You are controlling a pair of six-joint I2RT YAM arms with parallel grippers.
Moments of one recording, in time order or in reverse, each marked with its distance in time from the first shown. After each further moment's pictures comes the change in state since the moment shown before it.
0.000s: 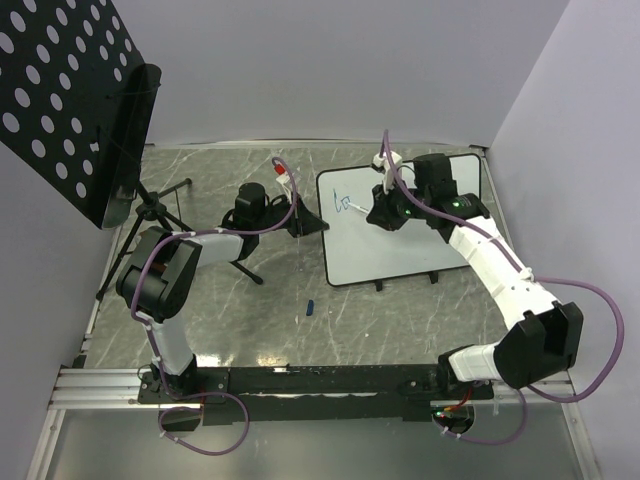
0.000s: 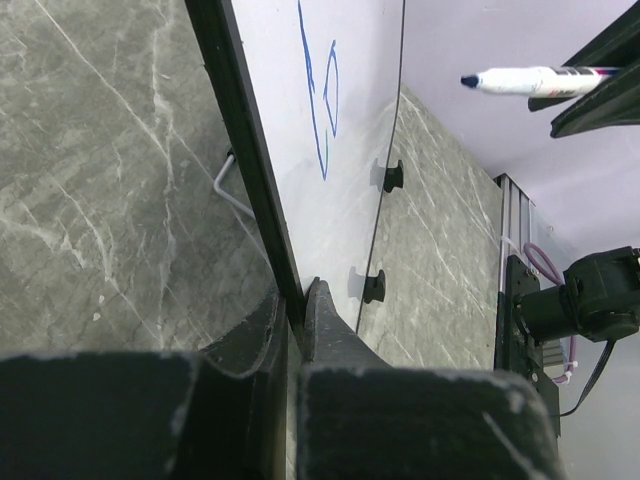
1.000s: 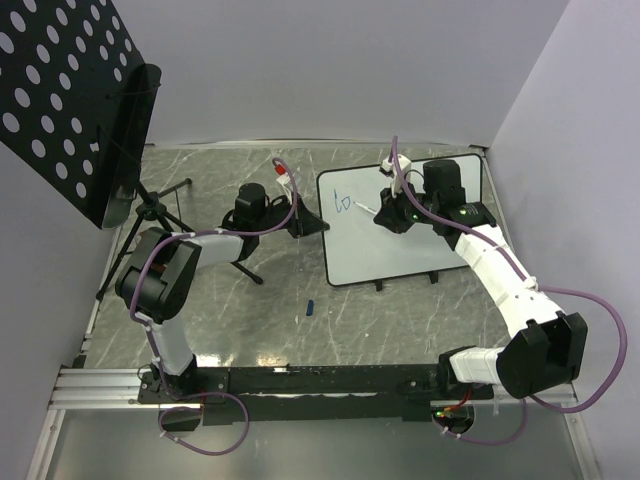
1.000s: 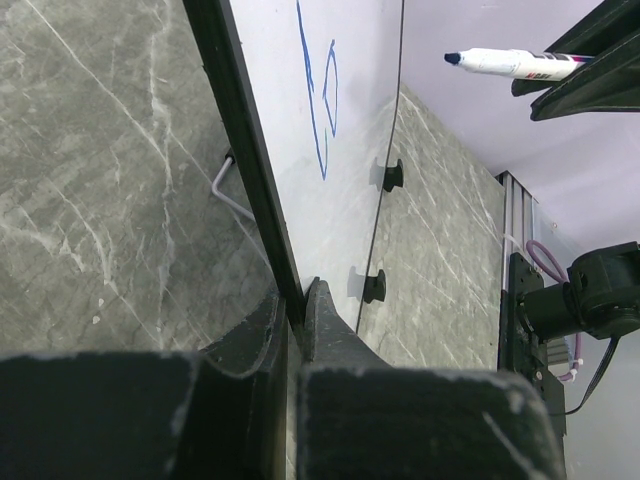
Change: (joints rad) left arm -0.005 -0.007 -0.006 0.003 -0.002 0.014; right arm -0.050 -0.055 -0.079 0.053 -0.009 -0.031
